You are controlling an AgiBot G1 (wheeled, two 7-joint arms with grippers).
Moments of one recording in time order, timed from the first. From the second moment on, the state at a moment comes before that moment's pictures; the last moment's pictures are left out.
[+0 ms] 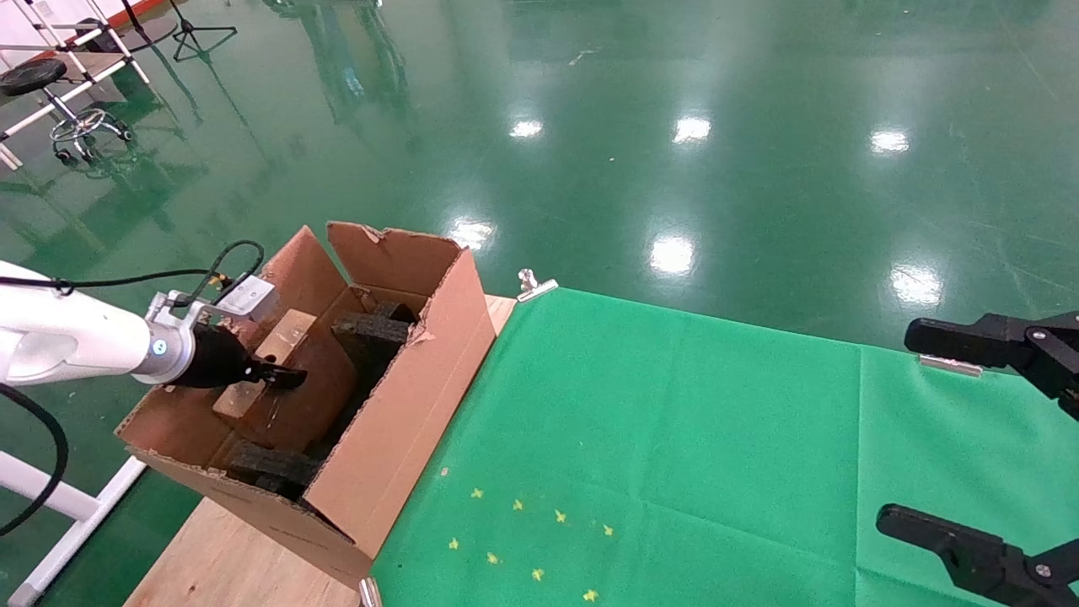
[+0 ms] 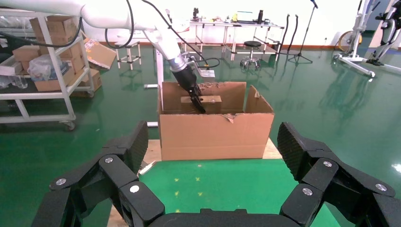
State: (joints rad) left arm -1.66 0.83 0.61 -0.01 2.00 0.84 -0.44; right arm 1.08 -0.58 -0.35 1.24 -0.67 -1.46 0.14
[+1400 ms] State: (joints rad) left arm -1.74 0.68 0.47 -0.30 1.77 1.15 -0.26; right arm 1.08 -0.58 -0.35 1.24 -0.67 -1.45 0.14
